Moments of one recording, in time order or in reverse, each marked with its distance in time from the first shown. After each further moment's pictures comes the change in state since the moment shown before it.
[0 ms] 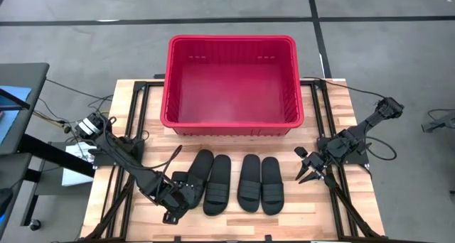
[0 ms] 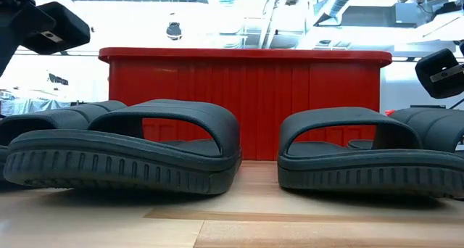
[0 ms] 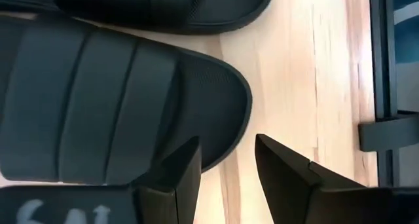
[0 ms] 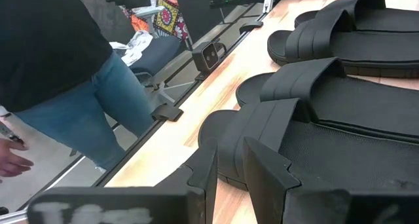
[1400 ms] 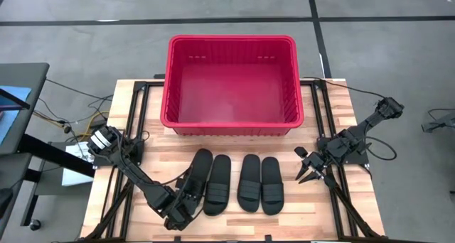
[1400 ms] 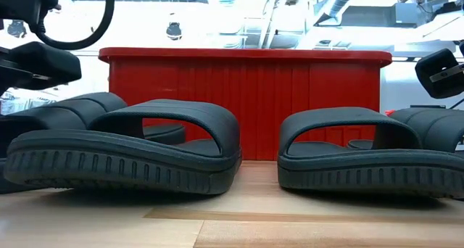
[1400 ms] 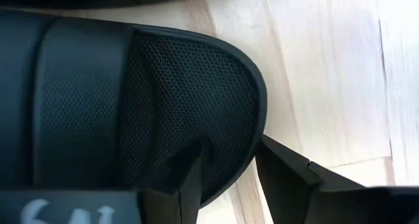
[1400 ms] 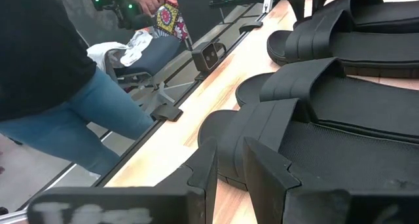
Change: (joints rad) left arm -0.029 0.237 0.002 0.067 -0.114 0.101; right arm 0.000 0.000 0.000 0.000 0.001 0.000
